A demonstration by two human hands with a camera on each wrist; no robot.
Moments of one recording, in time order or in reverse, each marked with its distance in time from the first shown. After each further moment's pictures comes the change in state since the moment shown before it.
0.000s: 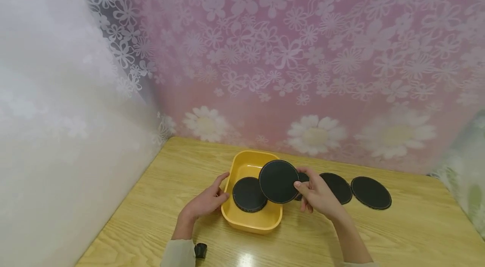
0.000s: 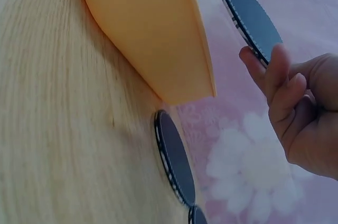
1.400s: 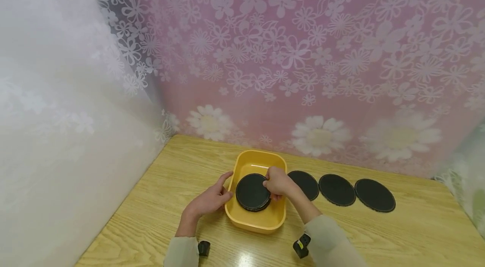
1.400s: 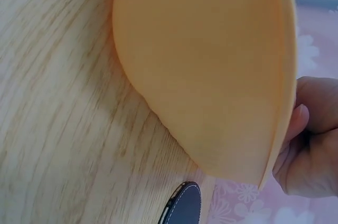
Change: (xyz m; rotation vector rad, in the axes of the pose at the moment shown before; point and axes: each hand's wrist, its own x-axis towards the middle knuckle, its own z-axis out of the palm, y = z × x) left_hand -0.003 0.002 -0.002 -0.018 0.001 0.026; right_hand 0.093 -0.015 0.076 -0.479 -0.127 0.278
